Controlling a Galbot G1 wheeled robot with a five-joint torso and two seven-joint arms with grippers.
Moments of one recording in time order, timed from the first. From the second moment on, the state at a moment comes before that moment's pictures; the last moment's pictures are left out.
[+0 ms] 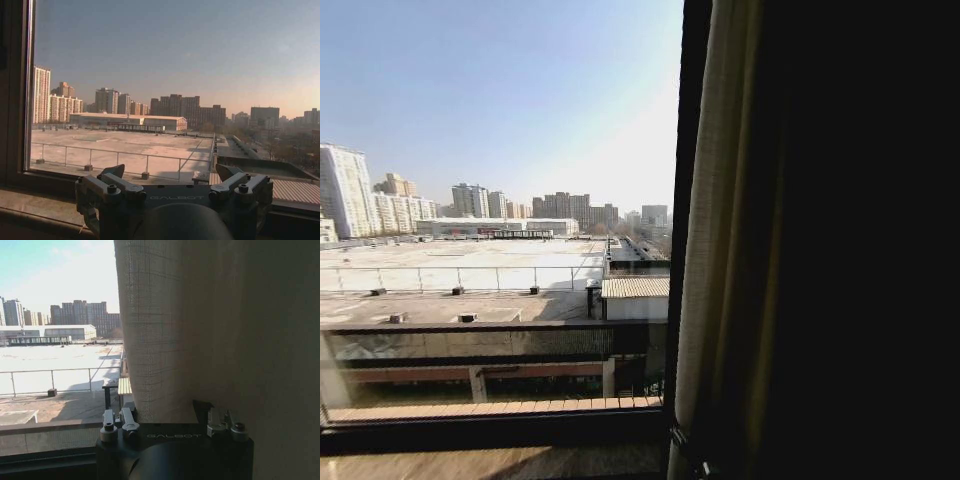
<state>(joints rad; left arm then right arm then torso) 1.84 -1.61 -1.01 -2.03 -0.35 -0.28 0.15 -1.23 1.43 0.25 1.84 0.15 -0.20 0.41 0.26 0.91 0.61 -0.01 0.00</state>
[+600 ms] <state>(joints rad) 1.84 -1.61 -1.01 -2.03 -0.35 -0.28 0.16 -1.26 1.40 0.27 1.89 0.21 -0.19 0.37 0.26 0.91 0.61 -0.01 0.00</state>
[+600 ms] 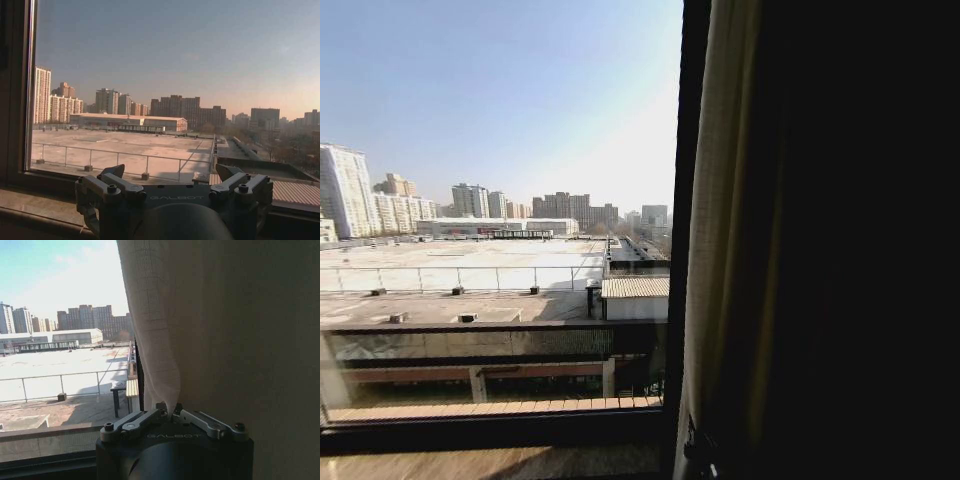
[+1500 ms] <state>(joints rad) 1.83 -1.61 -1.01 -2.00 -0.38 -0.29 0.16 -1.13 1.28 0.43 1.77 0.36 -0.14 0.39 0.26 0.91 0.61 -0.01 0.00</state>
